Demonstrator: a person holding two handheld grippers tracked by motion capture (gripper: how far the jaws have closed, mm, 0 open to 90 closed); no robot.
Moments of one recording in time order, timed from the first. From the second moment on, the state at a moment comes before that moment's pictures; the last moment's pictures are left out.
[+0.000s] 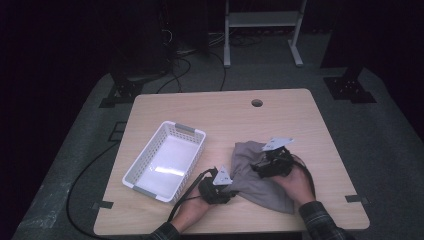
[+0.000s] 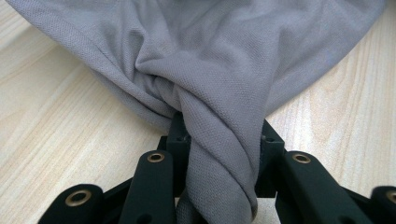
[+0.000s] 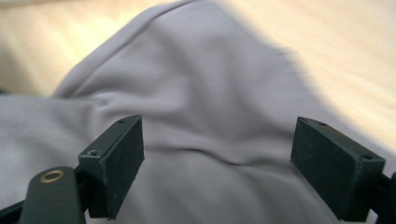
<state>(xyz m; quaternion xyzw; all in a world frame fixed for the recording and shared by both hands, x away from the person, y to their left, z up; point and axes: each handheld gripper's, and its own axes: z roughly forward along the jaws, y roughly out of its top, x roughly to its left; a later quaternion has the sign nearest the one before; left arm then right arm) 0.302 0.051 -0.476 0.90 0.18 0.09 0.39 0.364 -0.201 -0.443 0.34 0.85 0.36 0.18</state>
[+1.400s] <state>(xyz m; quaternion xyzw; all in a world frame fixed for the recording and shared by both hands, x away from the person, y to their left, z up) 0.301 0.050 -0.476 0.90 0.19 0.09 0.38 0.402 -0.254 -0.477 0.37 0.84 0.40 0.02</state>
